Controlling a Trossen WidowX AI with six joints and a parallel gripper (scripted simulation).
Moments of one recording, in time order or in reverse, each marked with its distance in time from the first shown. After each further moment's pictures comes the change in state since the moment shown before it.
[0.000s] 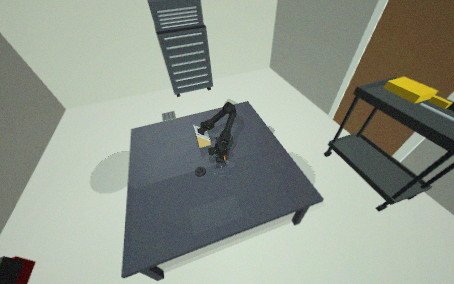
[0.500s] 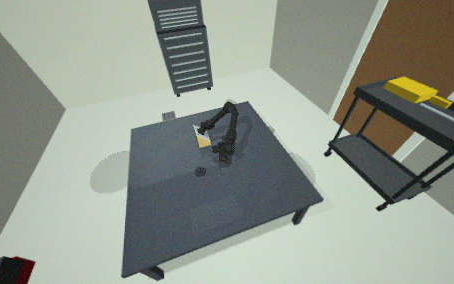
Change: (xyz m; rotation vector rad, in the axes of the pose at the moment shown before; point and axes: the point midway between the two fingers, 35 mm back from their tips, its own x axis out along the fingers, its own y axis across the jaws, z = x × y) arm -0.009 0.000 -0.012 -0.003 -0.229 0.001
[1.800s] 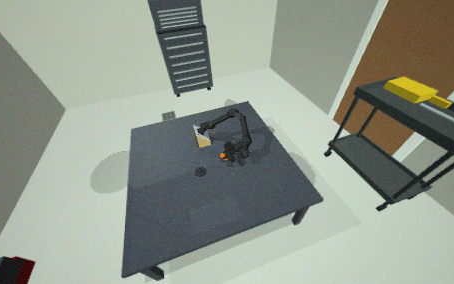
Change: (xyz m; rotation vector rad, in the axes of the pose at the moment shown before) arm -0.020 -0.001 -0.036 -0.001 -0.620 0.000
